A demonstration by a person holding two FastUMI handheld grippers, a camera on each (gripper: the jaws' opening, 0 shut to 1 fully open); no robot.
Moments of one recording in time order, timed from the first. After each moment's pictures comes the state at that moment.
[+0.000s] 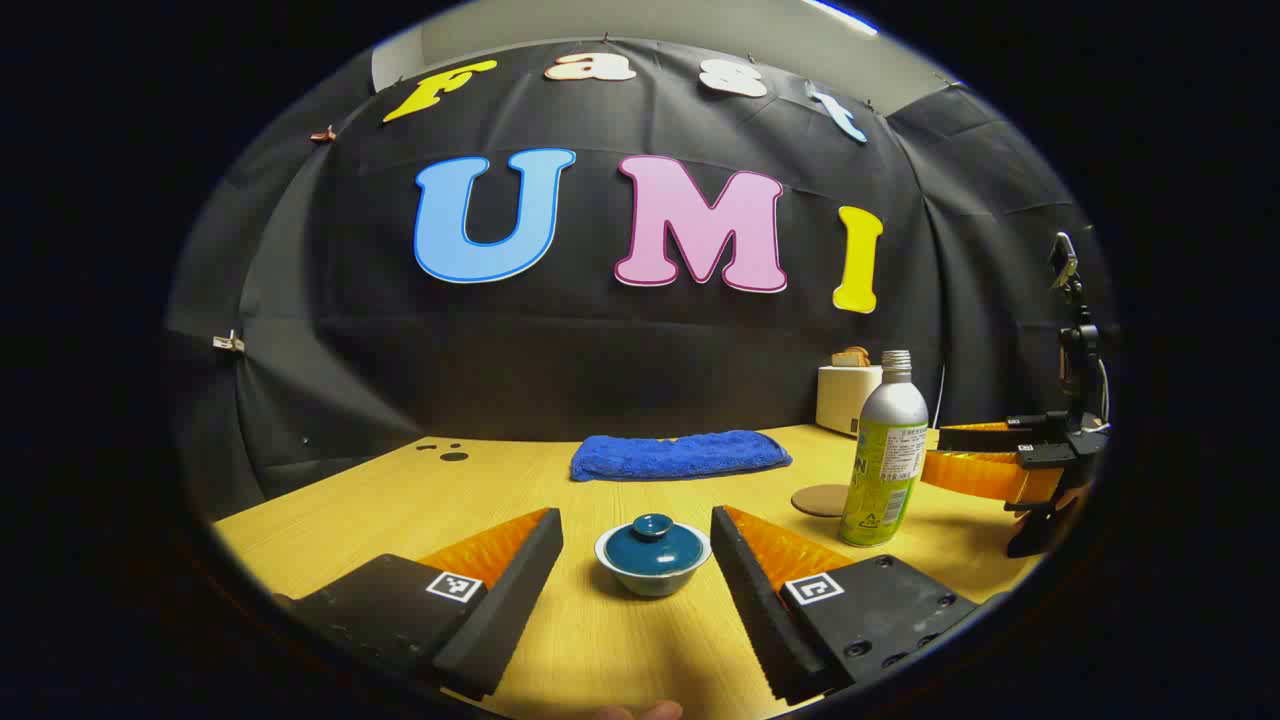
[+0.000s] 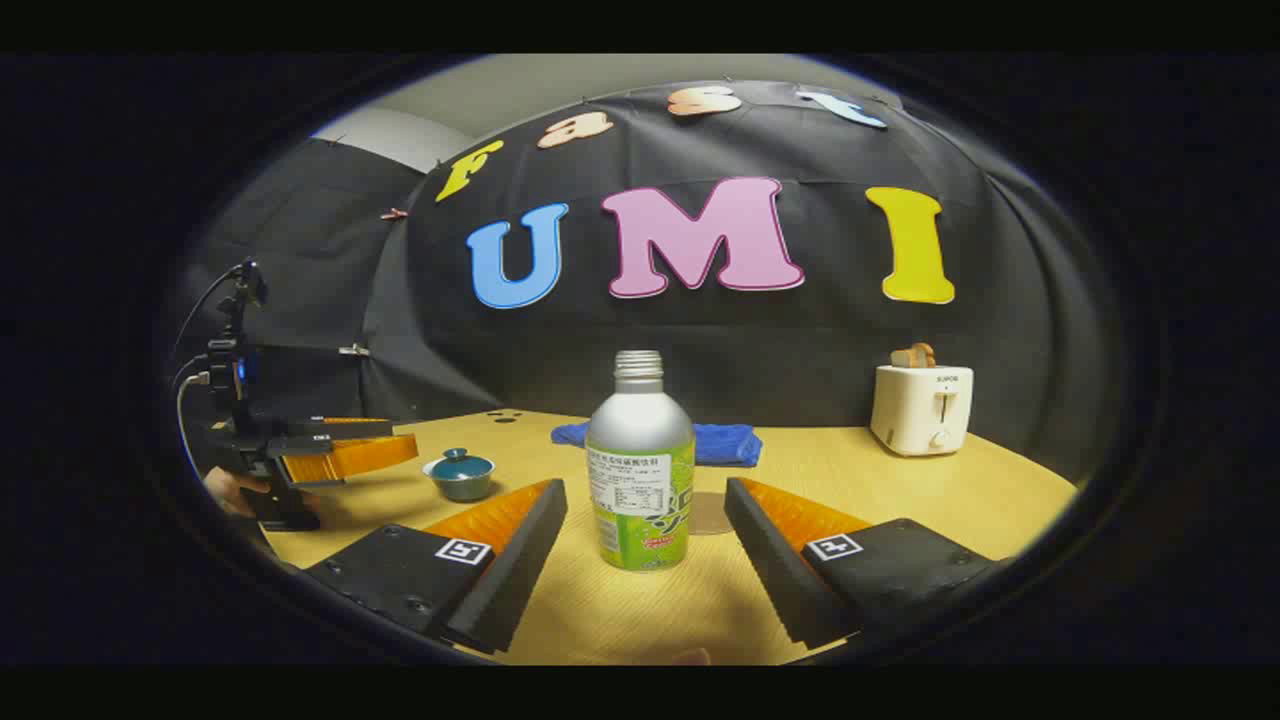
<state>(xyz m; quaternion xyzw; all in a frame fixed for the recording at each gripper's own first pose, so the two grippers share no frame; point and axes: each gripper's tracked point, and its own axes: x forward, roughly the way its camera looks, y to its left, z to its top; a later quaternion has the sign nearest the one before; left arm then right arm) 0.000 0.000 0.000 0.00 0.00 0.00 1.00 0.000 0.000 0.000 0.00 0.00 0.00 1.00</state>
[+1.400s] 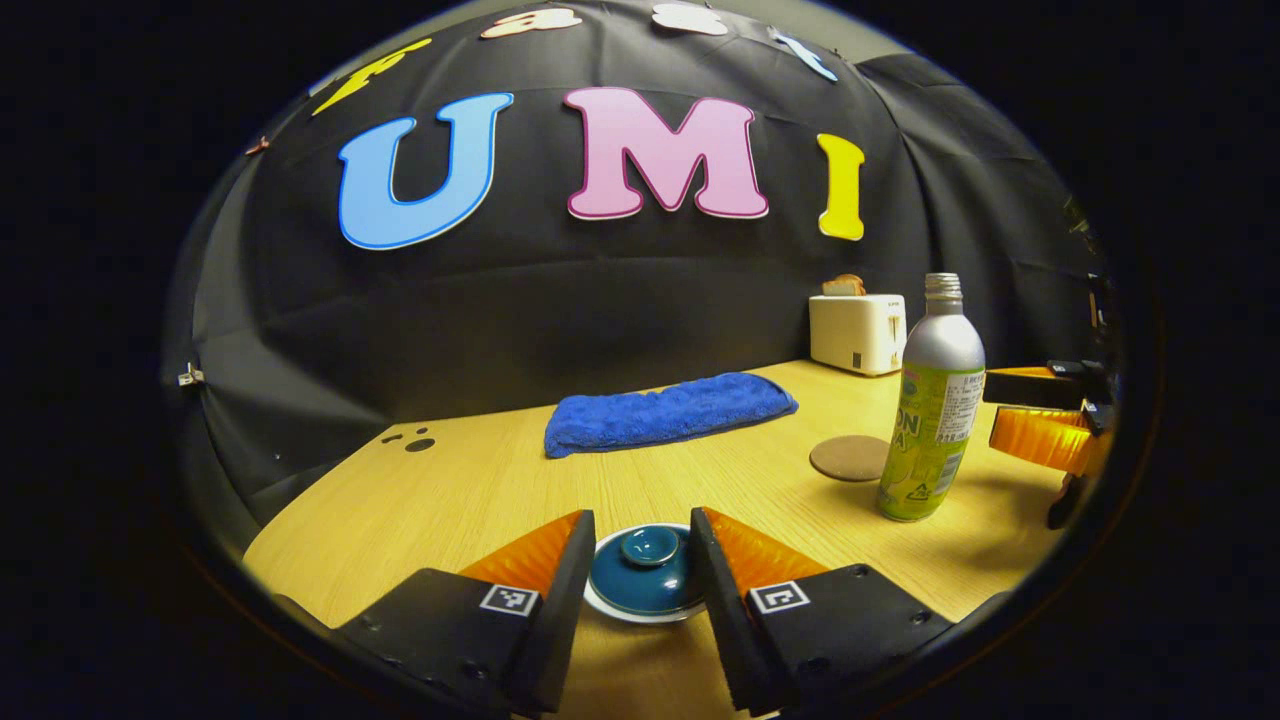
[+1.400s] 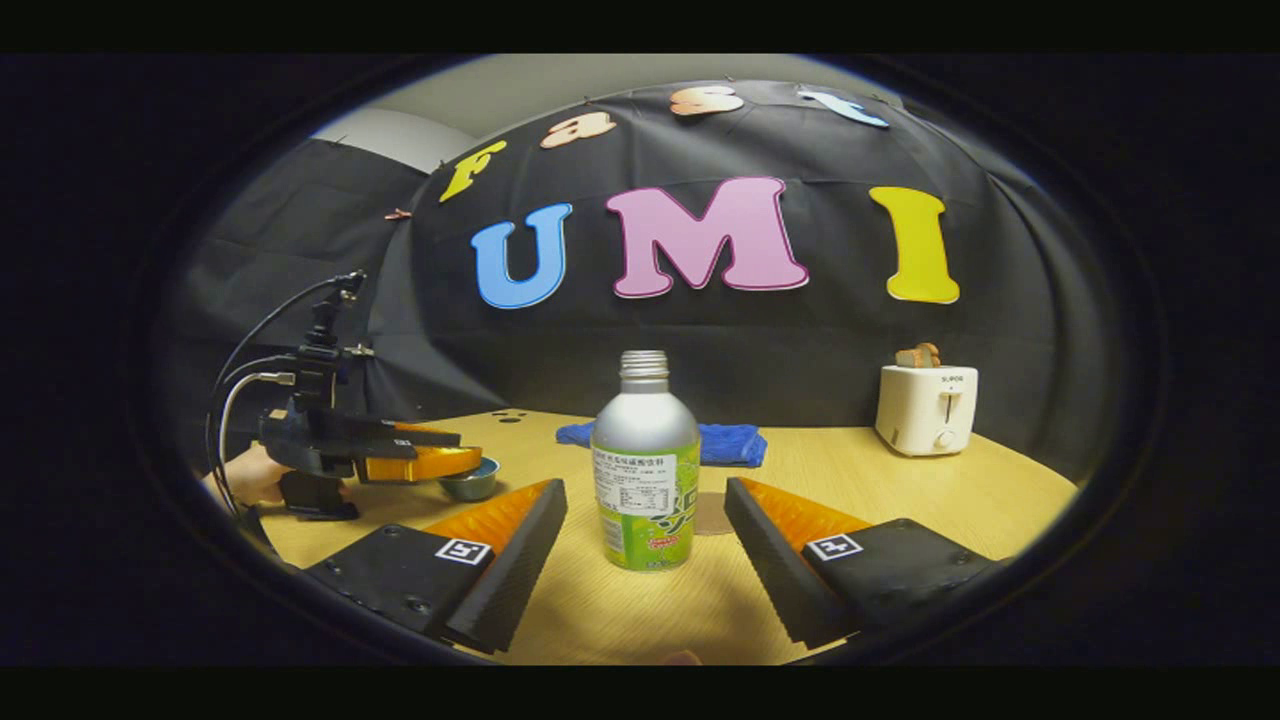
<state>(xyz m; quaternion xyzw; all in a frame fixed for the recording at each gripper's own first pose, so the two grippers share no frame) 0.069 -0.005 -0.028 0.06 0.10 -0.04 0.99 0.000 0.003 0.001 0.00 0.00 0.01 1.00</state>
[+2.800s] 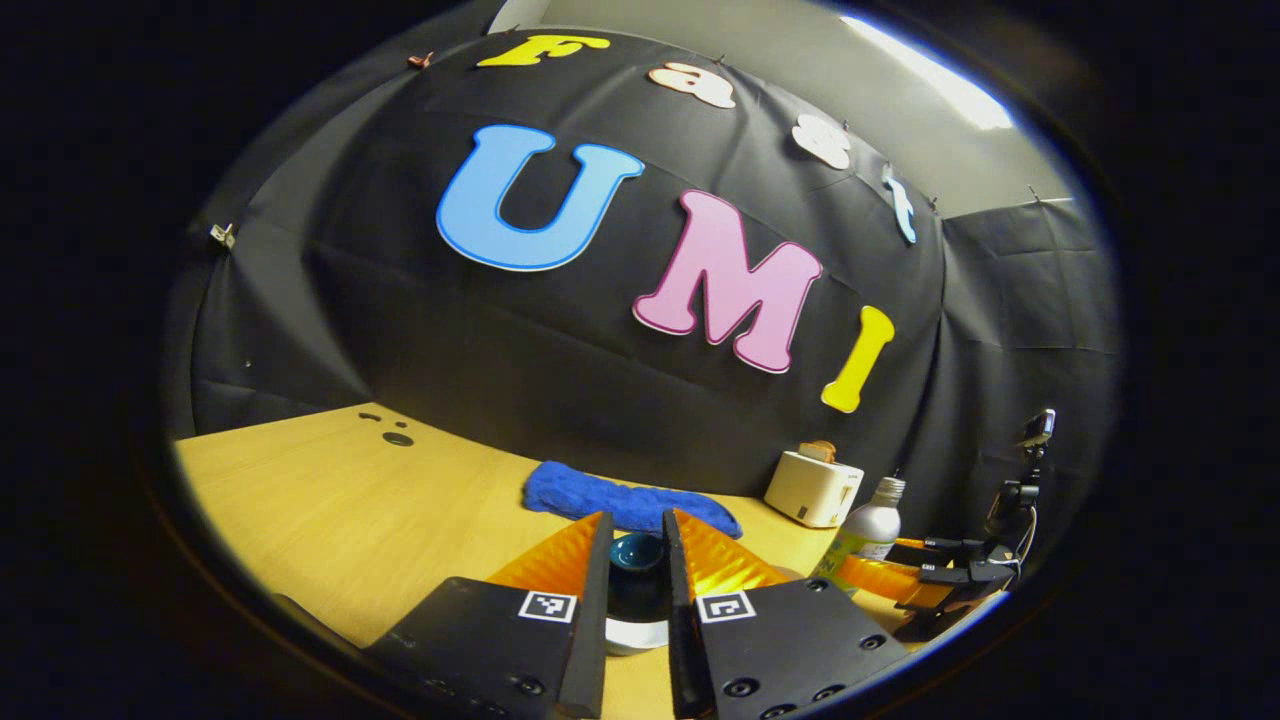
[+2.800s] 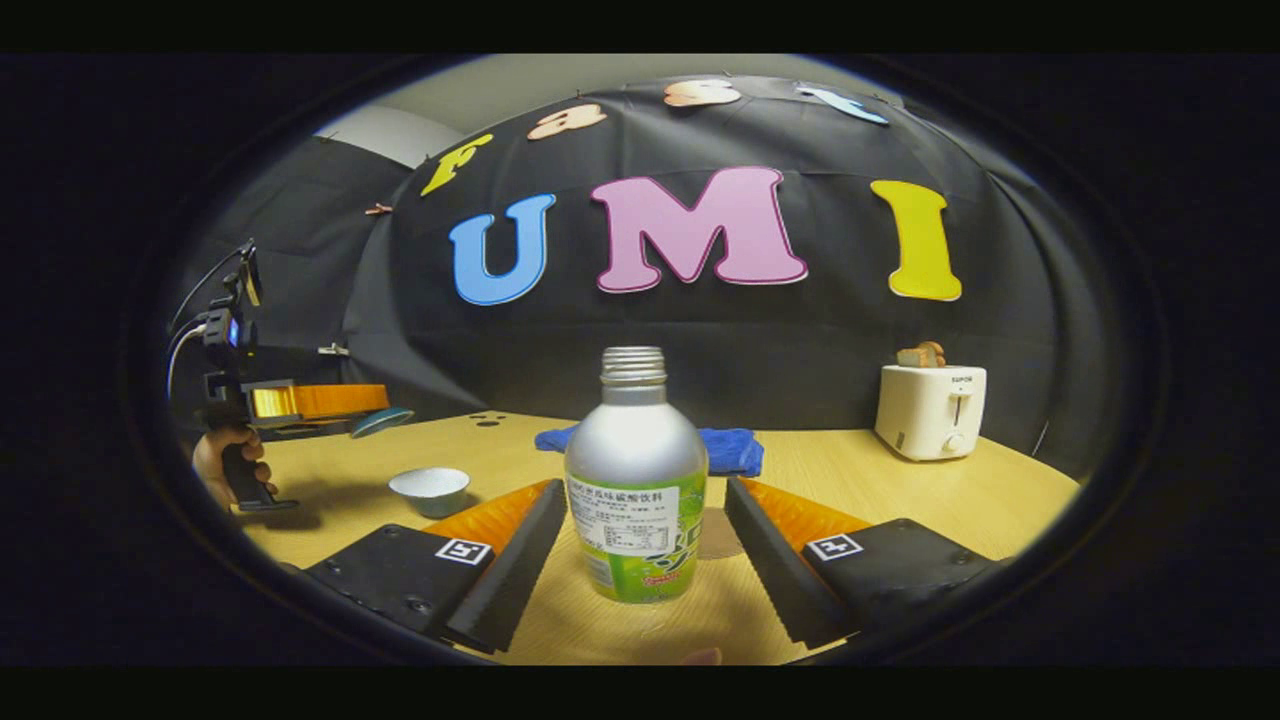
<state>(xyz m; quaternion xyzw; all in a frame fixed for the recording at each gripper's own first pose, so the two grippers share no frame) 0.031 0.046 0.043 -0.15 -0.04 -0.05 0.99 0.049 -0.001 -0.001 0.00 0.00 -0.02 1.00</state>
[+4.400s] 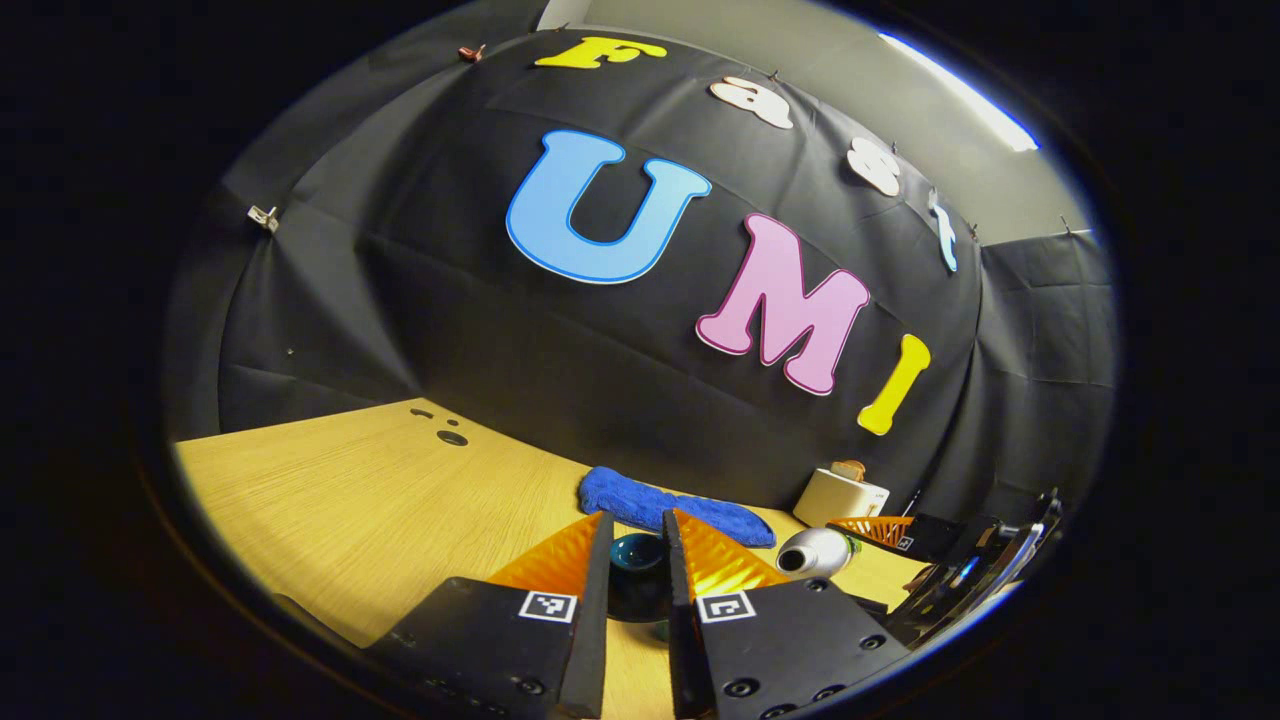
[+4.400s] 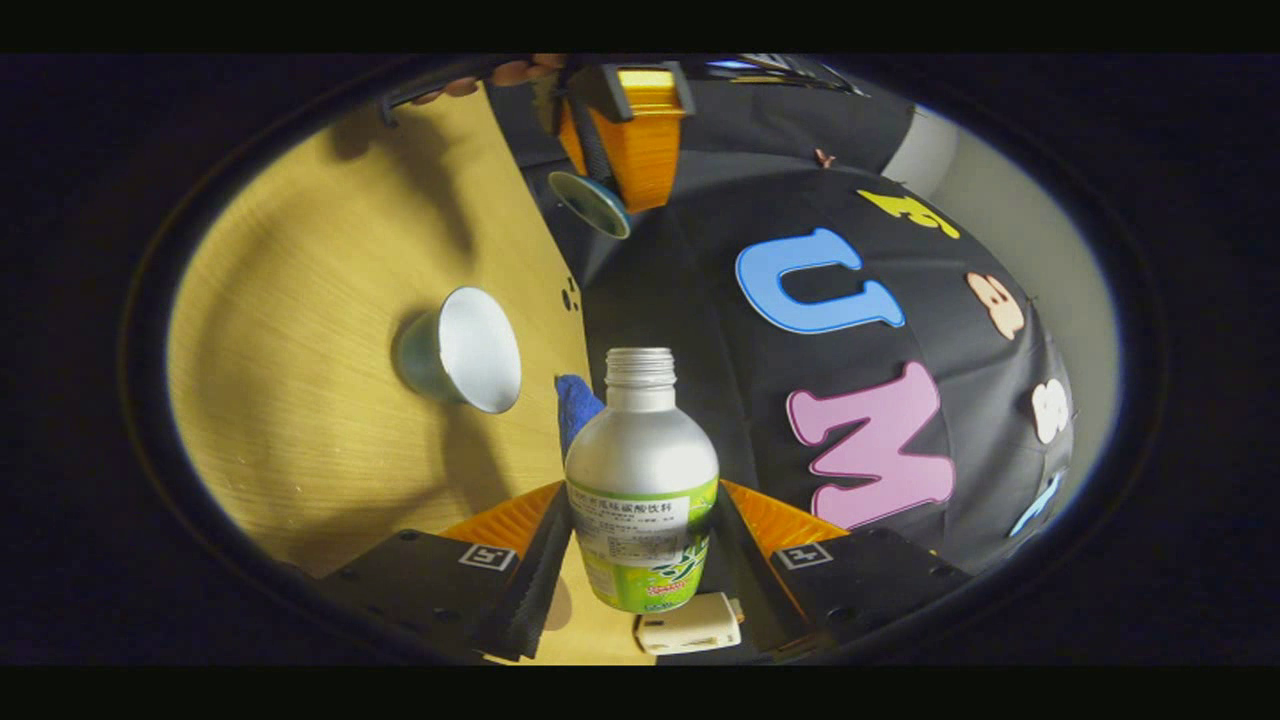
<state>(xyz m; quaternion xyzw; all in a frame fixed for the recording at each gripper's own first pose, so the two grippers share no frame) 0.011 0.094 0.042 -0.20 -0.04 -0.03 0.98 0.120 0.093 -0.007 -0.66 -0.01 0.03 0.75</state>
